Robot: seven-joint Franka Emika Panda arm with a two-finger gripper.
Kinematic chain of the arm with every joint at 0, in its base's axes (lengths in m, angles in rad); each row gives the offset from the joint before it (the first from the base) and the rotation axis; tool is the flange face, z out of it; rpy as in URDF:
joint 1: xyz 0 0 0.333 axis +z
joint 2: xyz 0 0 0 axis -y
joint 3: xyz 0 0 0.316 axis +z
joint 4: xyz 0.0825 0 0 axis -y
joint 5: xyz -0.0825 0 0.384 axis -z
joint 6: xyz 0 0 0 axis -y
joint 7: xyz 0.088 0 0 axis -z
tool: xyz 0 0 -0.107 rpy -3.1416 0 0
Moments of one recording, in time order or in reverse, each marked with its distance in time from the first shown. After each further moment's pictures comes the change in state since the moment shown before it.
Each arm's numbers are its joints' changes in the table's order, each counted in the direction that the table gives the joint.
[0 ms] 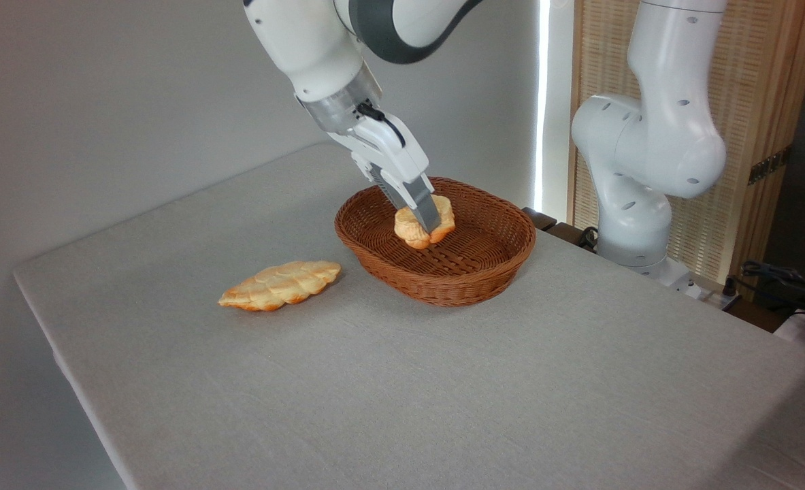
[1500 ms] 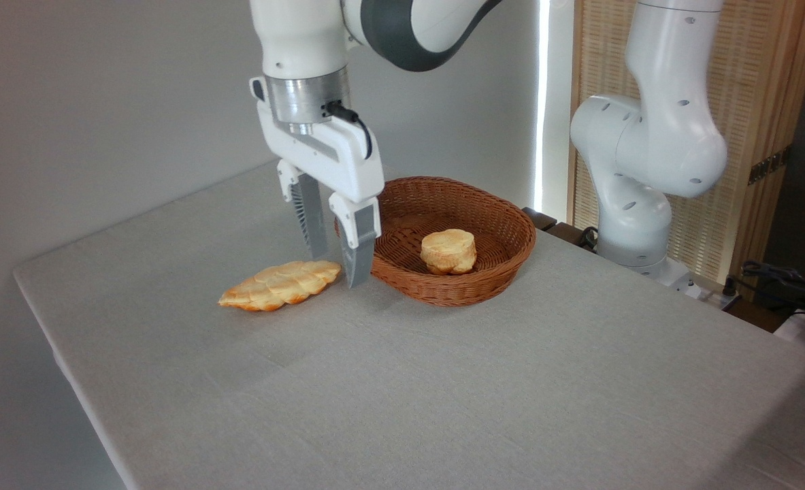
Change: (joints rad) arm 0.034 -0.055 0.064 0.069 -0.059 0.437 0.000
